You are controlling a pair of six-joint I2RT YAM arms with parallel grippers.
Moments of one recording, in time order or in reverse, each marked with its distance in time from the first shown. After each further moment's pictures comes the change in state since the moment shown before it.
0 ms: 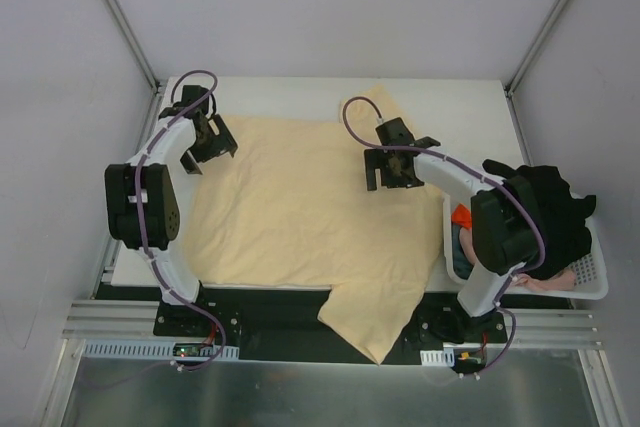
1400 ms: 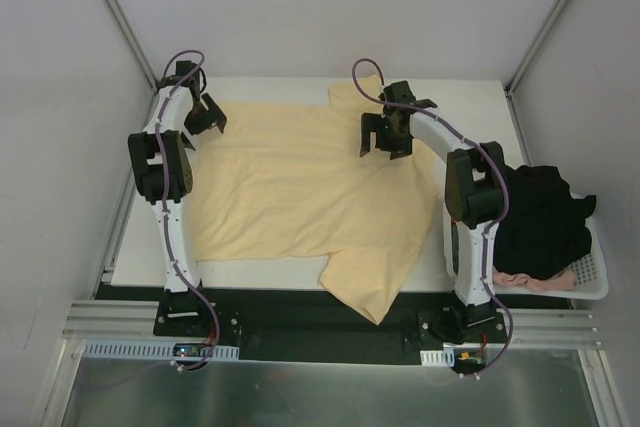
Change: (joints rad) left arm 0.104 0.618 0.758 -0.201 0.006 -0.012; right arm -0.153 0.445 0.534 -0.091 -0.301 -0.003
